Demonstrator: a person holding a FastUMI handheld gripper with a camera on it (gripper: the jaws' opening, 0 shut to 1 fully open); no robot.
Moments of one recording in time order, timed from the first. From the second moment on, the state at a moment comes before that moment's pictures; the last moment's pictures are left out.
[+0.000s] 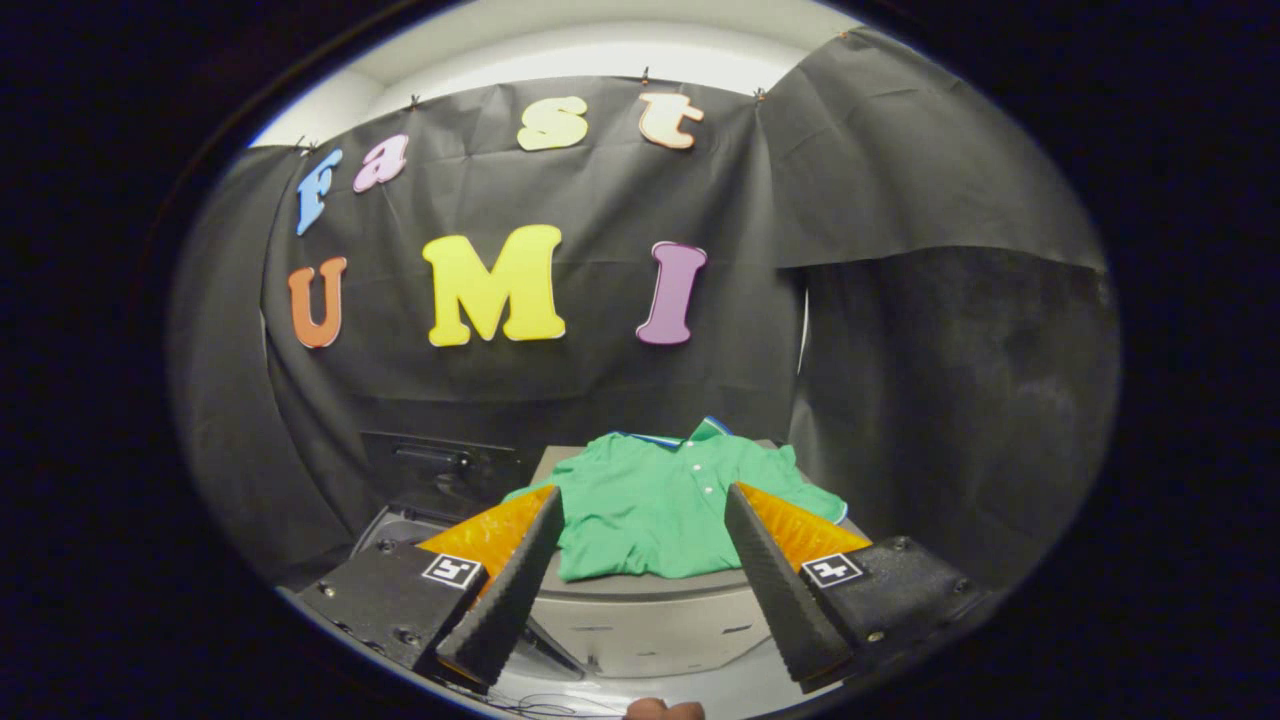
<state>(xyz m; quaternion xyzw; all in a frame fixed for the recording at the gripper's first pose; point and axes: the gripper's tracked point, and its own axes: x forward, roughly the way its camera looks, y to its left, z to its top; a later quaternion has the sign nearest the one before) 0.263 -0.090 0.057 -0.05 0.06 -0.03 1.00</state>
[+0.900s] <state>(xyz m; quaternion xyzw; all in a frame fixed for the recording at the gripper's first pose) 0.457 -0.140 -0.012 -0.11 0.19 -0.02 0.98</state>
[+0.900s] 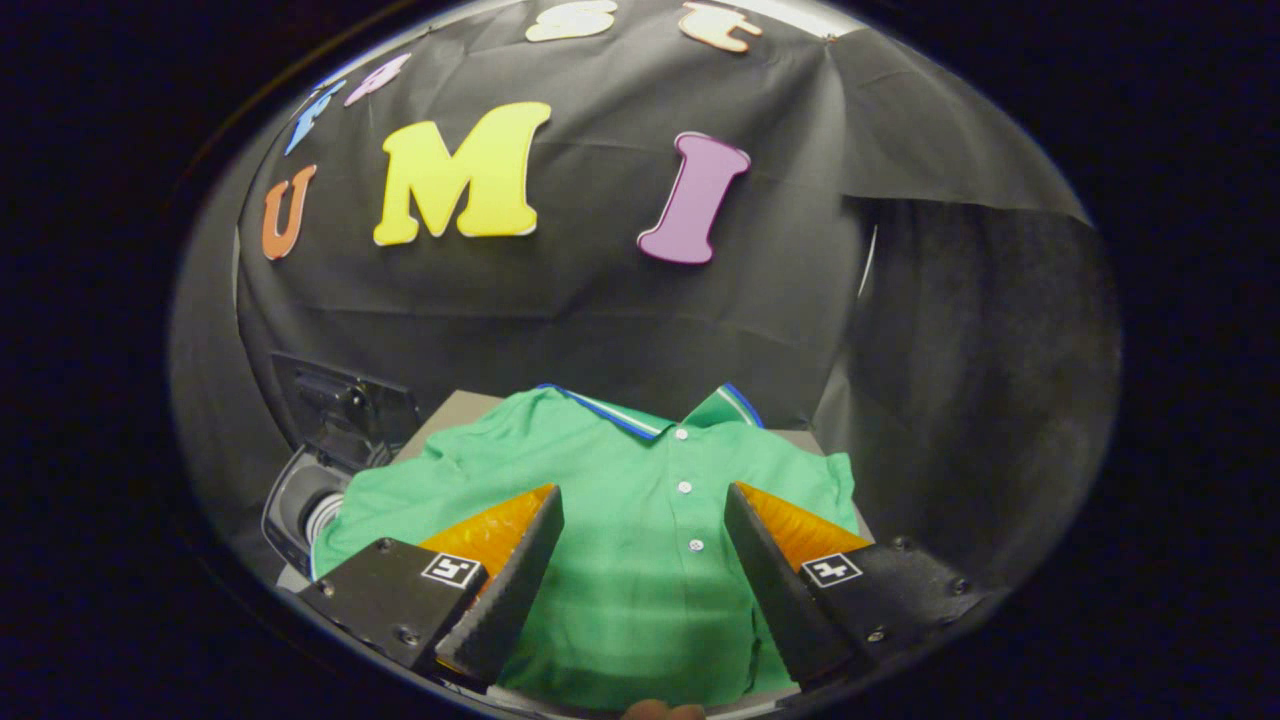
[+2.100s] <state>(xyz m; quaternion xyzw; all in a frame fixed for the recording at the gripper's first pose) 0.461 -0.137 -0.041 -0.05 0.40 -0.01 0.91</state>
